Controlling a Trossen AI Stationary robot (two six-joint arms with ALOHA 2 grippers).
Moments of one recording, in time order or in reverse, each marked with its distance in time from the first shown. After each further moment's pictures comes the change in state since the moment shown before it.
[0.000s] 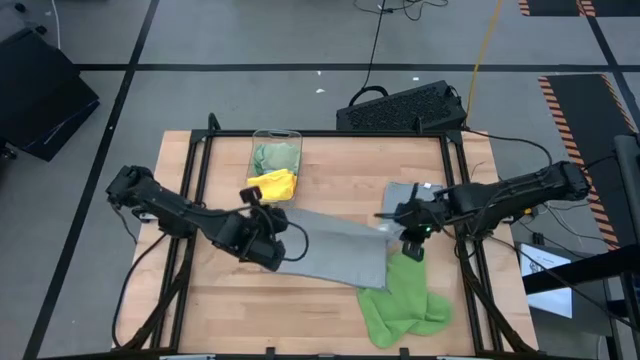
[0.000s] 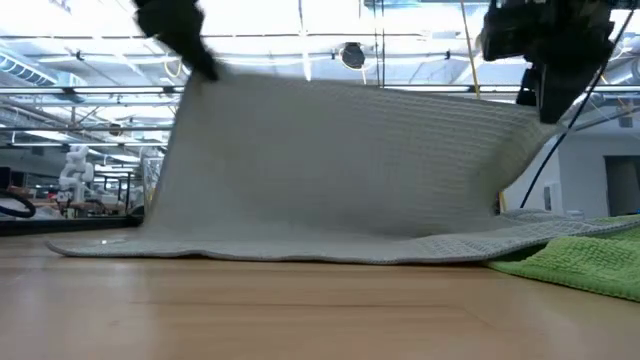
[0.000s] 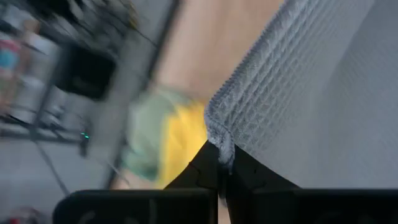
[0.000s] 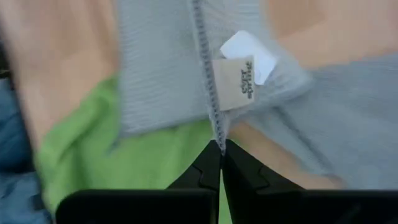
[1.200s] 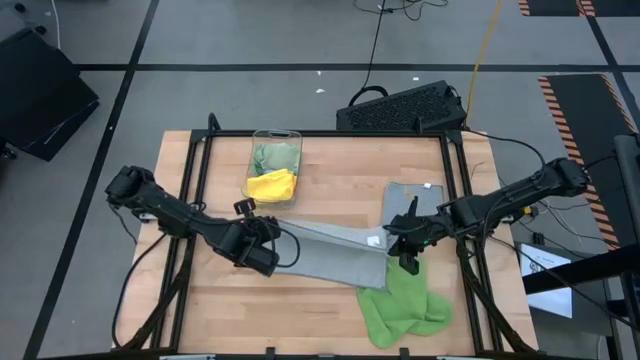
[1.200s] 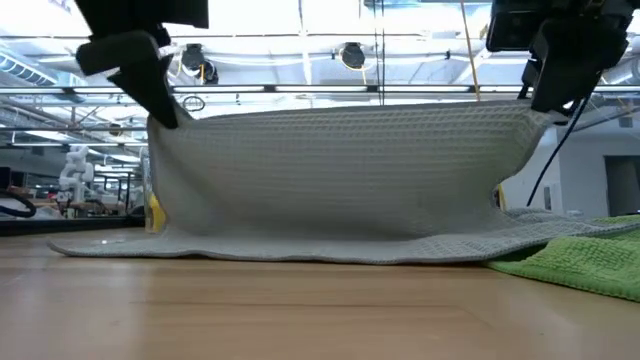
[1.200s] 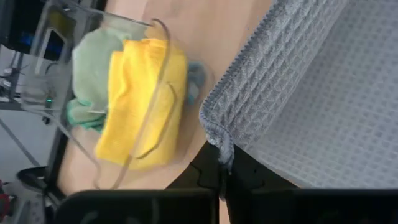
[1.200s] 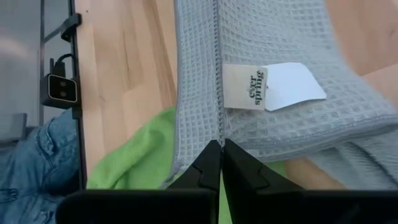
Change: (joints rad) left arm -0.027 0.000 -0.162 0.042 0.198 -0.132; right arm 0.133 -0.027 -0.154 0.408 0.041 0.128
